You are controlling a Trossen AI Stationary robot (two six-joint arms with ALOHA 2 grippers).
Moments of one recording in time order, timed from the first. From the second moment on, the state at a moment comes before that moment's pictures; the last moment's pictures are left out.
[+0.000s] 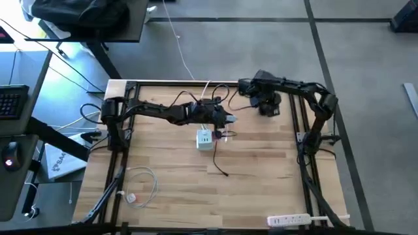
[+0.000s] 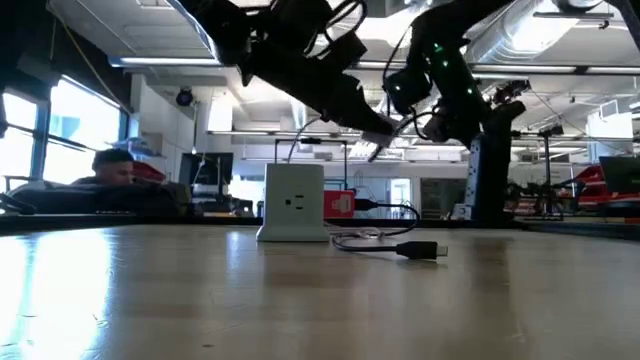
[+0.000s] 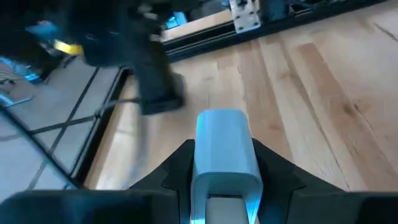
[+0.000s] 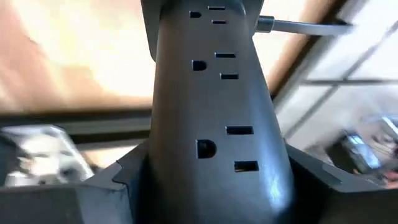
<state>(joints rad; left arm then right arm) 0.17 1.83 1.19 0.21 -0.04 0.37 -0.50 1.81 1.42 -1.55 0.45 -0.54</state>
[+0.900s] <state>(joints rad) 0.22 2.00 1.19 0.43 0.16 0.17 -0.39 1.81 1.57 -1.49 0.09 -0.35</state>
